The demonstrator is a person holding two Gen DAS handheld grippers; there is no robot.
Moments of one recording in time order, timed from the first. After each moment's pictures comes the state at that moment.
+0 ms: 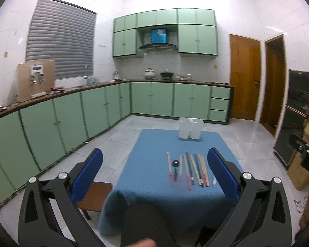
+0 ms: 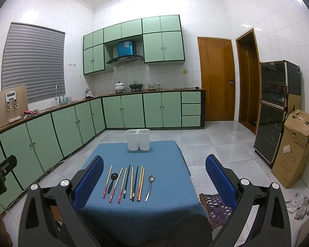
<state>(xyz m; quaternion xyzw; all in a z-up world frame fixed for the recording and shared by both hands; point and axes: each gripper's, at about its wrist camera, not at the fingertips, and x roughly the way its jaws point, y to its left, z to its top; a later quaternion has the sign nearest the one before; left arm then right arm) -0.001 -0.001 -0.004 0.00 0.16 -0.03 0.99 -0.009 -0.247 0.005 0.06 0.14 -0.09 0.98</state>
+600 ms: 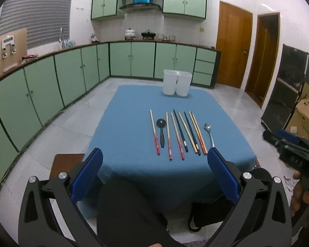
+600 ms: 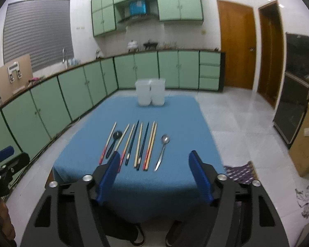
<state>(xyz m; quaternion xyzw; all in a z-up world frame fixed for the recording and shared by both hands) 0.113 -0.004 -0.130 0.00 0.30 -0.09 0.95 0.112 -0.252 -0.128 0.08 0.29 -0.01 0.95</state>
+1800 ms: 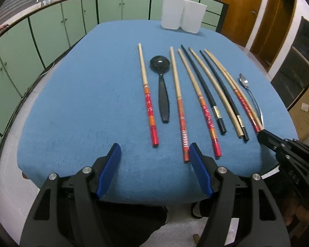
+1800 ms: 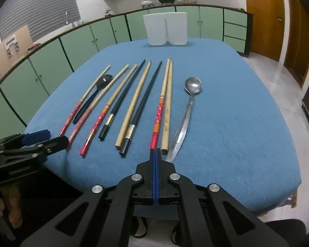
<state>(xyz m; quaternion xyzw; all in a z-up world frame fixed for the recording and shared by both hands) 0.286 -0.051 -0.279 0.02 0.46 -0.10 0.88 0.245 -0.244 -0.266 0.06 0.40 0.05 0.91</state>
